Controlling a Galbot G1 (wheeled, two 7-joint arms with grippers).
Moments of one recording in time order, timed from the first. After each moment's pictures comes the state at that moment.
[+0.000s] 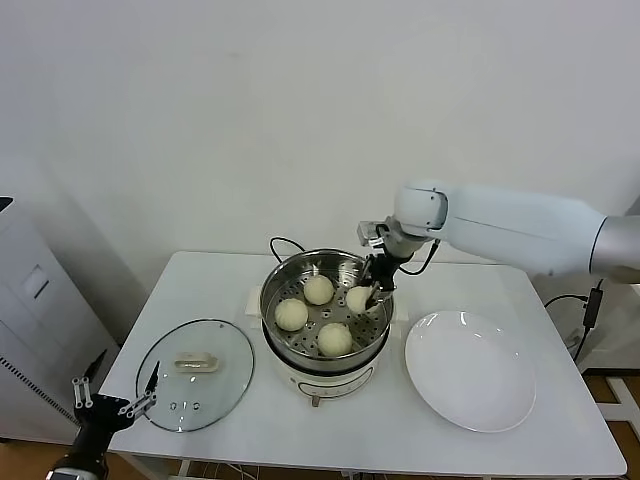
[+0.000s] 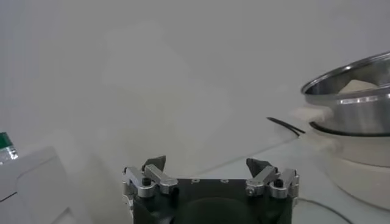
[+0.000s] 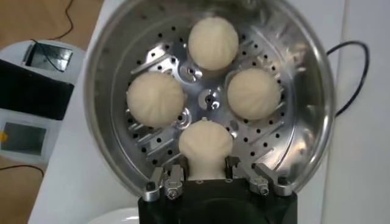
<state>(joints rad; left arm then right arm) 1.70 -1.47 -0.91 -2.11 0.09 -0.13 0.26 0.66 1.02 -1.50 1.31 0.61 -0.36 -0.96</state>
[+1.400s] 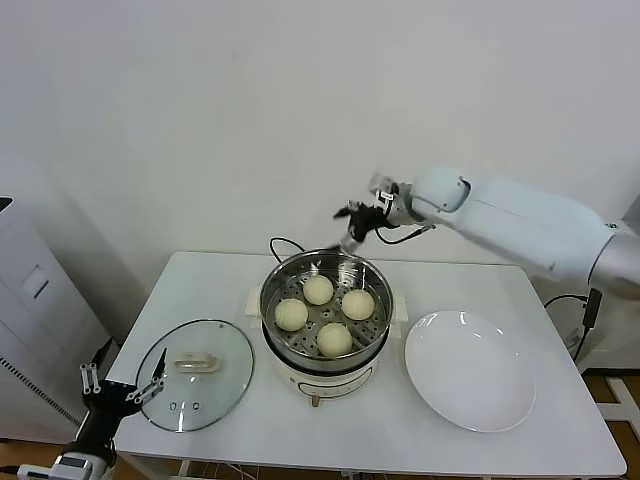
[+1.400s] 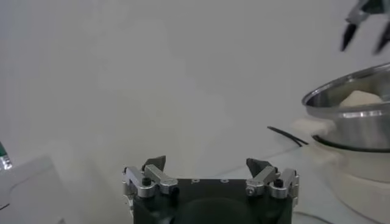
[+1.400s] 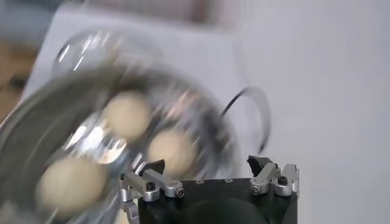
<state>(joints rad) 1.66 -1.45 -0.87 -2.13 0.10 -0.09 0.24 0.43 0.92 -1.11 1.23 0.99 -0.19 -0.39</state>
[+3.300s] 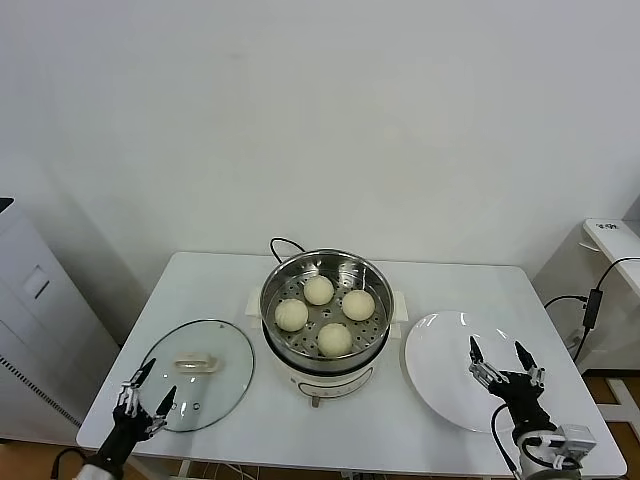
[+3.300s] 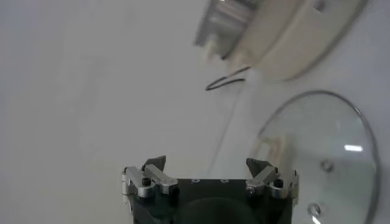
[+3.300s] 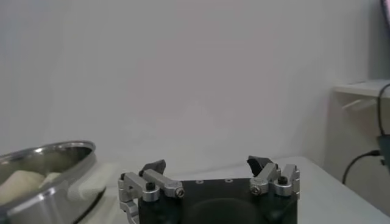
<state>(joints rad) 1.58 -1.31 -0.82 -1.77 1.03 -0.46 -0.04 -1.68 1.14 0.71 2.05 0.60 0.04 0.14</state>
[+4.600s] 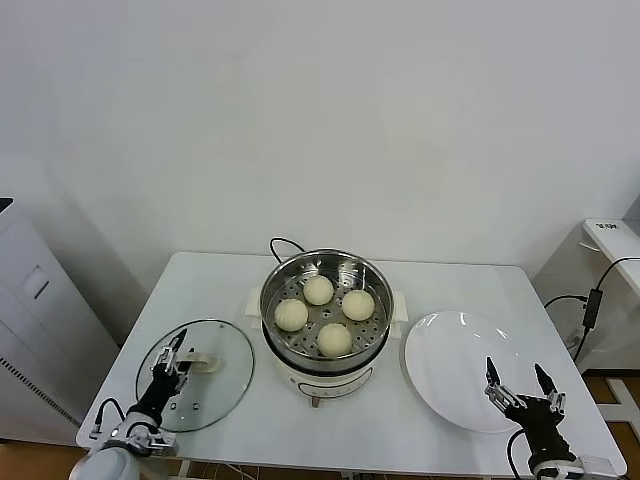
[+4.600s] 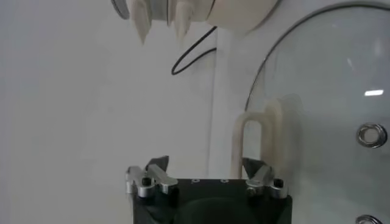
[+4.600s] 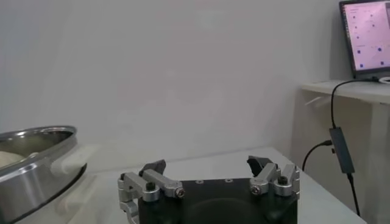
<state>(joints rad) 1.30 -1.32 -0.68 -1.53 1.31 -0.32 -0.13 -1.78 1.21 0.77 2.08 0.55 0.06 0.12</state>
